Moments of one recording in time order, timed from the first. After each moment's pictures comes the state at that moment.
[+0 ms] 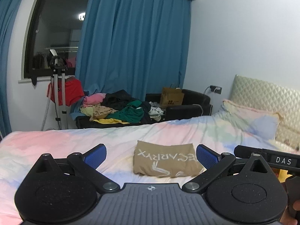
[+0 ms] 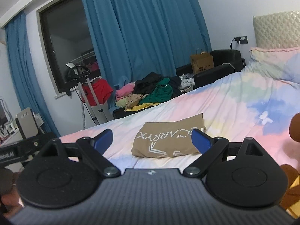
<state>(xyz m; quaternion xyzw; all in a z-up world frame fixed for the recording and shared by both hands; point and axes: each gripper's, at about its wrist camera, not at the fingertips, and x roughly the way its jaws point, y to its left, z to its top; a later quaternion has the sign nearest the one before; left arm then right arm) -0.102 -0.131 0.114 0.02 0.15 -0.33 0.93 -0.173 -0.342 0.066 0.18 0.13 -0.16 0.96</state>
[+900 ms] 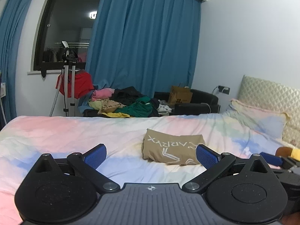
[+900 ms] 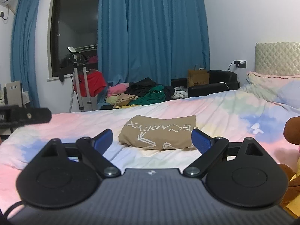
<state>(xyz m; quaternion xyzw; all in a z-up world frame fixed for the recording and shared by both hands) -0.108 -0.100 0.052 0.00 0.16 -0.30 0.94 -0.168 -0.292 0.001 0.07 0.11 -0.19 0.97</state>
